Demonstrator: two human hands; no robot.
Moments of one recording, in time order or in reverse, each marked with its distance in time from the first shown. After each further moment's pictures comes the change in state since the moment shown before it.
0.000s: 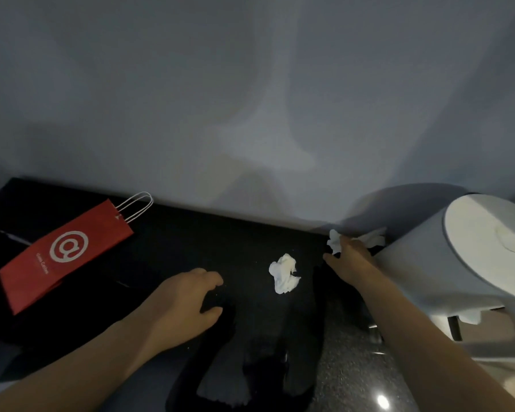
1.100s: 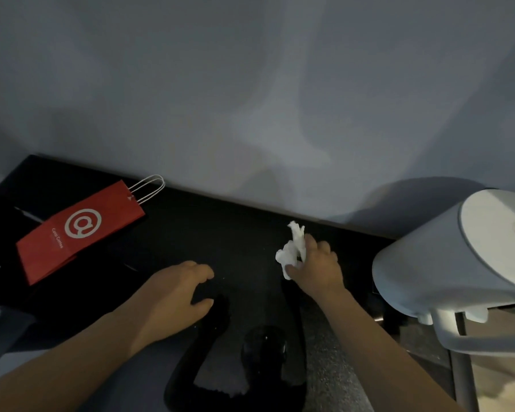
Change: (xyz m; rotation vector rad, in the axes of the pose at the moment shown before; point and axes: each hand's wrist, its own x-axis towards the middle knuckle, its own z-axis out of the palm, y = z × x) left_hand -0.027 -0.011 0.005 -0.015 0.022 -0.075; right_hand -0.049 -0.059 0.048 -0.053 0.039 -0.153
